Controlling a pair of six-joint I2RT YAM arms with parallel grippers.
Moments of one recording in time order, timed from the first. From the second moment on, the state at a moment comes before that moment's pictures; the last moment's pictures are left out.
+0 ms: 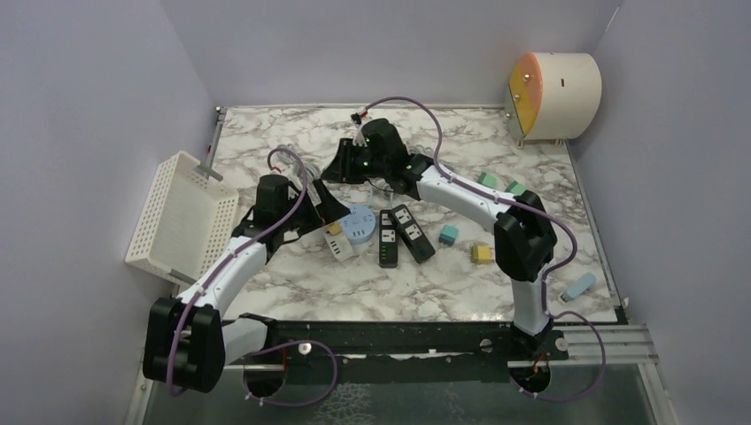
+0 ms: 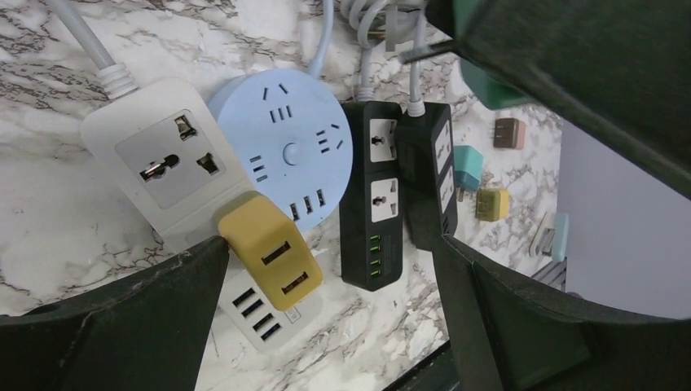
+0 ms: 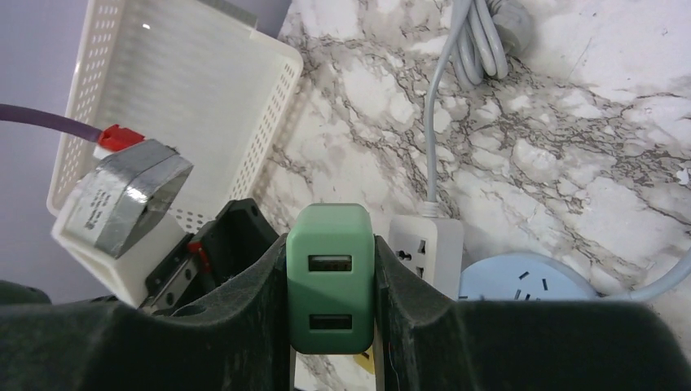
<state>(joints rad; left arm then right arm) -0.22 1.14 0.64 -0.09 0.44 -0.67 0.79 2.00 1.67 -0.10 -0.23 0.66</state>
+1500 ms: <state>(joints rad) -0.22 1.10 0.71 -0.20 0.29 -0.61 -0.56 1.60 0.69 0.07 -0.62 0.90</state>
